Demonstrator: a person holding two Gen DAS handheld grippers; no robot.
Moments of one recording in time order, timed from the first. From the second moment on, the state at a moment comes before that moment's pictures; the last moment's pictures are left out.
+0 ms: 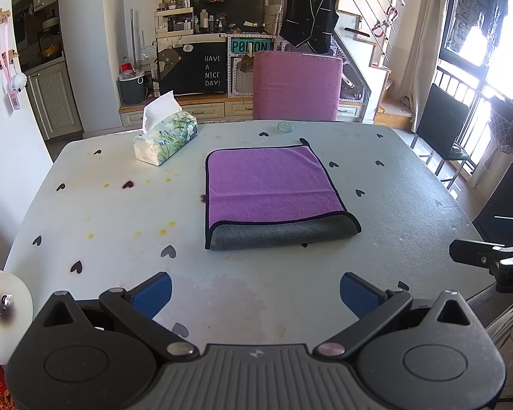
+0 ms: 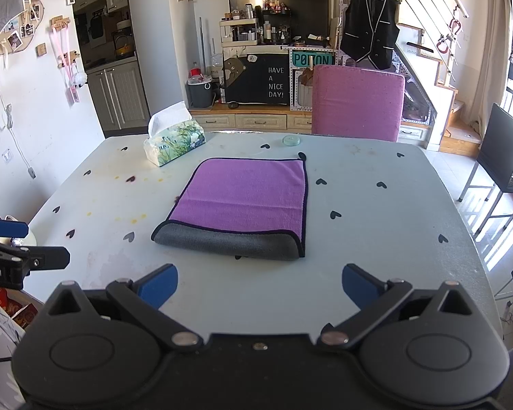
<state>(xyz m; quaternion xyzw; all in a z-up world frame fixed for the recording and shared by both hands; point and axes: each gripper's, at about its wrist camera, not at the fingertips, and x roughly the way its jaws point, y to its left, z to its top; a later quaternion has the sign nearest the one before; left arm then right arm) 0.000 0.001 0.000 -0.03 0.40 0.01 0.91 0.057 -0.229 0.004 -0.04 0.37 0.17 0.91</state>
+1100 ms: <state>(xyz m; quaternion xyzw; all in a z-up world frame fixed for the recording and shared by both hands) 0.007 -0.003 0.006 -0.02 0.38 0.03 0.93 0.060 -0.229 0.006 -0.03 0.35 0.18 0.92</state>
